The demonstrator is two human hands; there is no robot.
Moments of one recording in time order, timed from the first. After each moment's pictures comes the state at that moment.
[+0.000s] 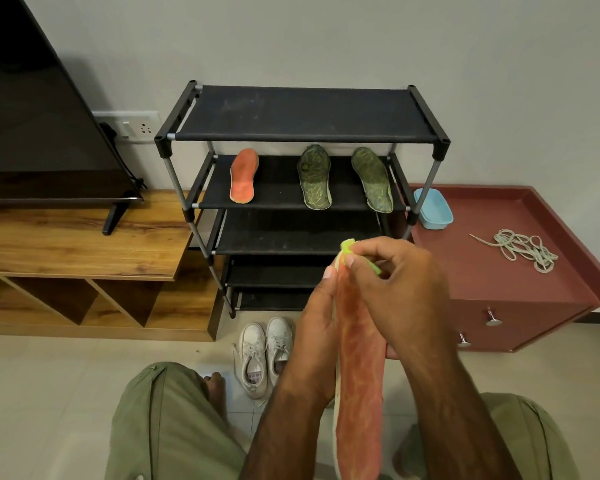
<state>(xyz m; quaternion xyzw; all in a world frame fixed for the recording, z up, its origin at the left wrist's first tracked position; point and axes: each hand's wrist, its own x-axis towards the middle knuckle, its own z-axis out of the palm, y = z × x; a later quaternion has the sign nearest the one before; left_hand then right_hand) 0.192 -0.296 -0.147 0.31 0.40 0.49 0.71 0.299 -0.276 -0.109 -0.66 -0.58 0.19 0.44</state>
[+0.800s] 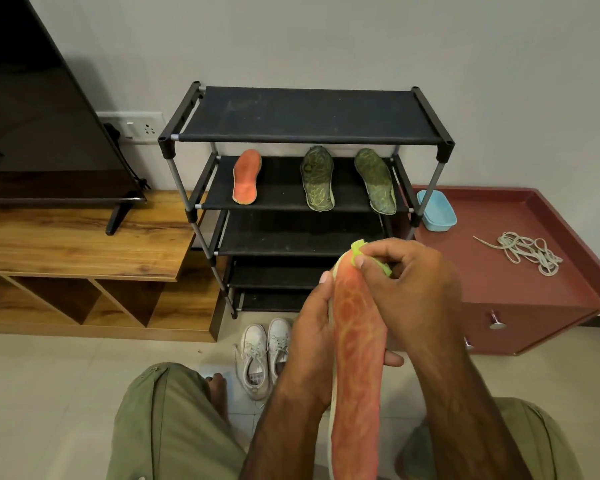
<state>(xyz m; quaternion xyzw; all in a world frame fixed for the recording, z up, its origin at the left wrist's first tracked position) 0.189 -0.298 -0.150 0.24 0.33 0.45 0.79 0.308 -0.272 -0.111 -0.67 -0.59 0.16 0.42</state>
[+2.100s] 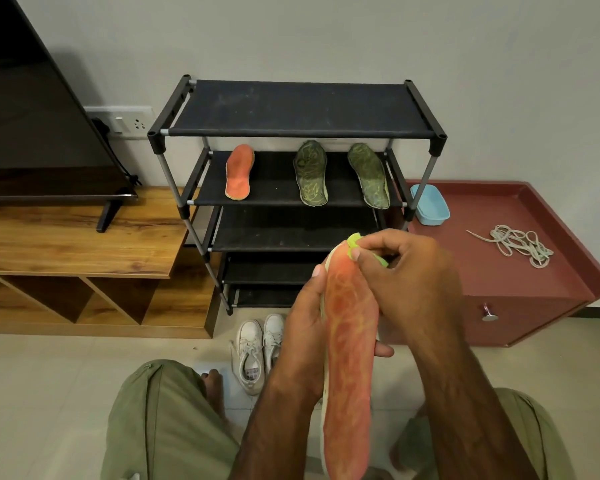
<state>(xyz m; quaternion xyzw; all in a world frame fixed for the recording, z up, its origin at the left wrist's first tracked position) 0.186 -0.295 -0.153 0.26 0.30 0.44 0.81 0.316 -0.267 -0.107 -0.69 -0.59 0.17 0.38</state>
